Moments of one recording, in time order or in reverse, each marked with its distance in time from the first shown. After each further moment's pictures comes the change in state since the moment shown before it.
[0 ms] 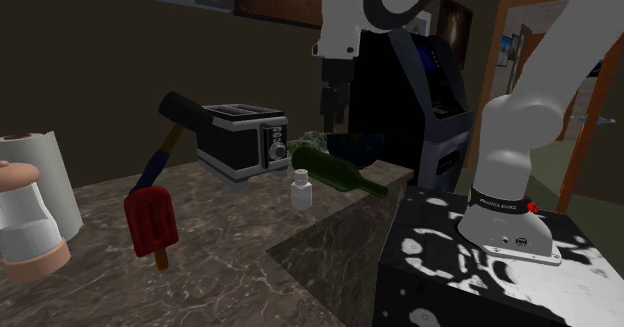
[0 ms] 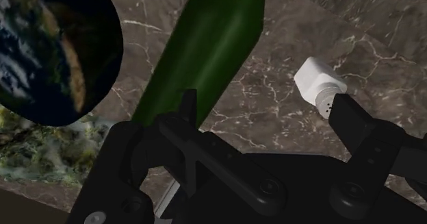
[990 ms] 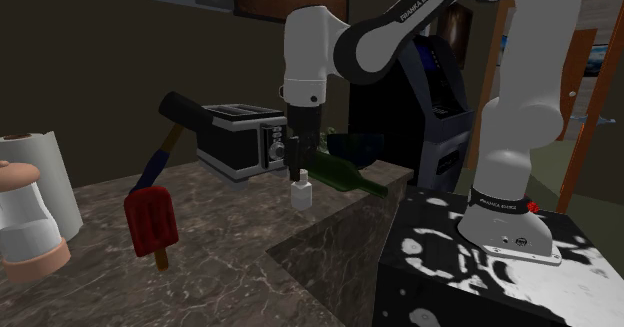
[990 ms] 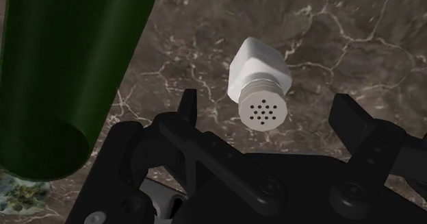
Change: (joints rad) arm 0.009 0.369 0.149 0.108 -0.160 0.232 0.256
